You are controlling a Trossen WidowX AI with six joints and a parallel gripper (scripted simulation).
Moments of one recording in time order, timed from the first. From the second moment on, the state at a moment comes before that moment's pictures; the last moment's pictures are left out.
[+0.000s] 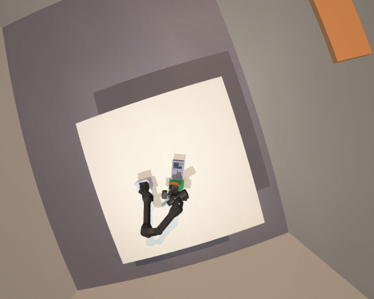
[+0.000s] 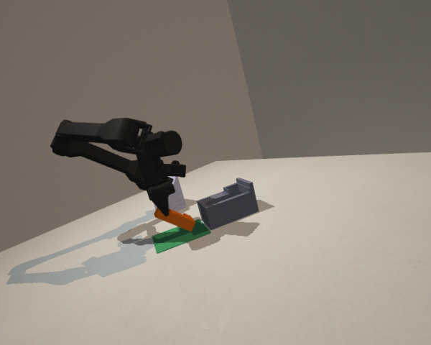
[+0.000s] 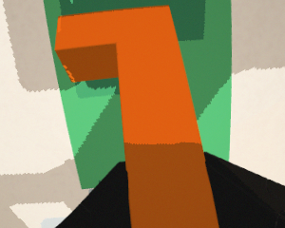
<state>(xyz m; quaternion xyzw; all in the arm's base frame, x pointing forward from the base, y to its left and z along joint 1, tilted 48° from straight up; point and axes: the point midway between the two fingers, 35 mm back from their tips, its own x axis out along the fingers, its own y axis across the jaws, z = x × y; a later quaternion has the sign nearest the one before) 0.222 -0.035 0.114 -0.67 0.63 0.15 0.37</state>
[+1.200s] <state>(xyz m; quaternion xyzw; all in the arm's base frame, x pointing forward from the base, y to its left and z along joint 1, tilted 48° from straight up) 0.207 0.024 0.170 -0.68 0.60 0.17 0.38</state>
